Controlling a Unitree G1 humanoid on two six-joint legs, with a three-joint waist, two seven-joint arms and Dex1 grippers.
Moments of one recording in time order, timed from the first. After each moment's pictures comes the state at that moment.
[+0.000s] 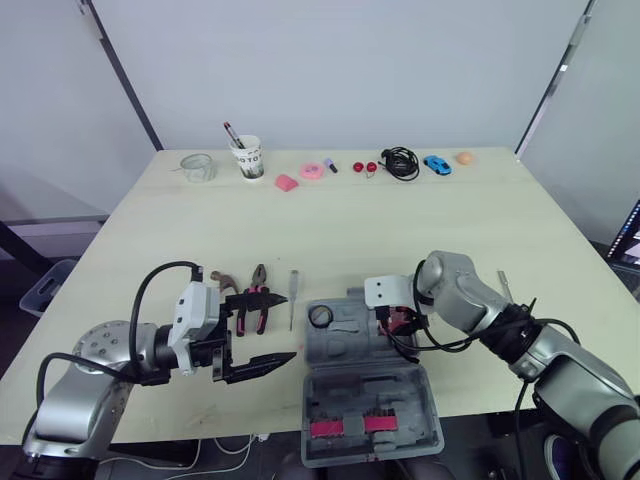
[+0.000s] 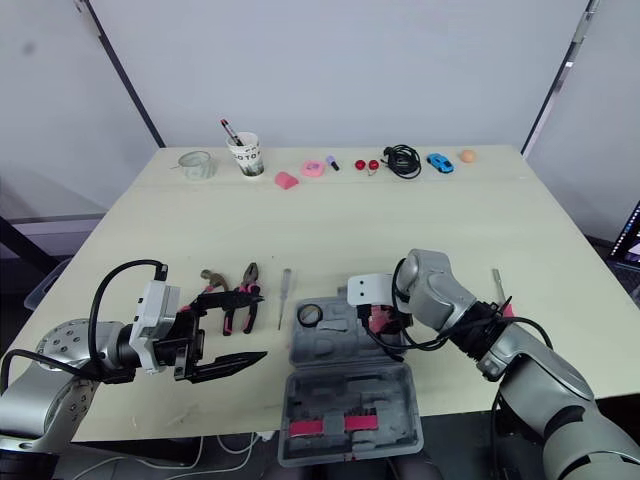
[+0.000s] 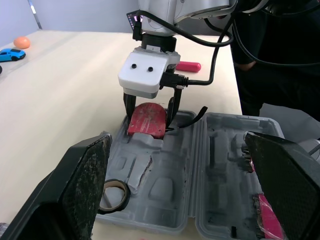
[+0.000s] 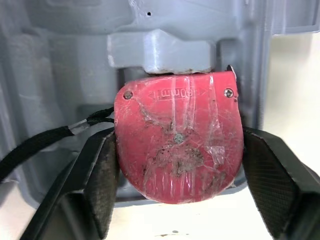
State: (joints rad) left arm 0.04 0.81 0.20 -0.29 -0.59 0.17 -1.25; right arm -0.88 -0.43 0.78 0.23 -0.43 0.64 1.22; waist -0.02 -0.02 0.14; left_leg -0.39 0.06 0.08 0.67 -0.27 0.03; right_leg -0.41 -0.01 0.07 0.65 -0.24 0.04
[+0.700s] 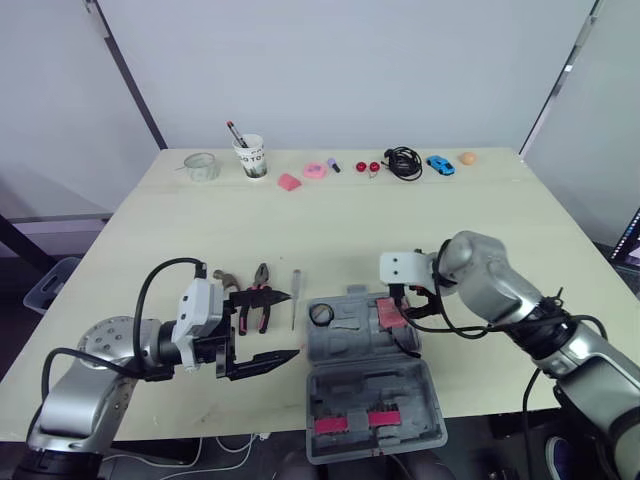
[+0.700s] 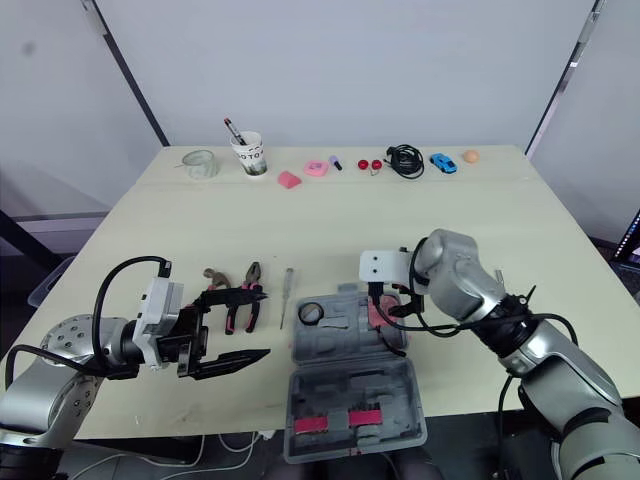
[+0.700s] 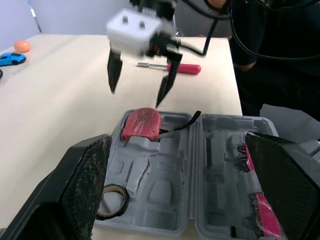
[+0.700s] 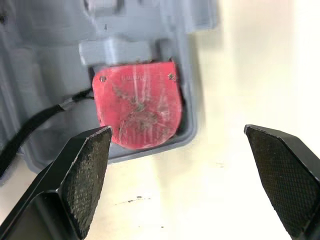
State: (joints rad) left arm 0.01 0.81 0.18 -0.29 -0.59 0.17 -1.25; right arm -0.82 -0.55 0.55 -0.04 -0.33 0.76 1.22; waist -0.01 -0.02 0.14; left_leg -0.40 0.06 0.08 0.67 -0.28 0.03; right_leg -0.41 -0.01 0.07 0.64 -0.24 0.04
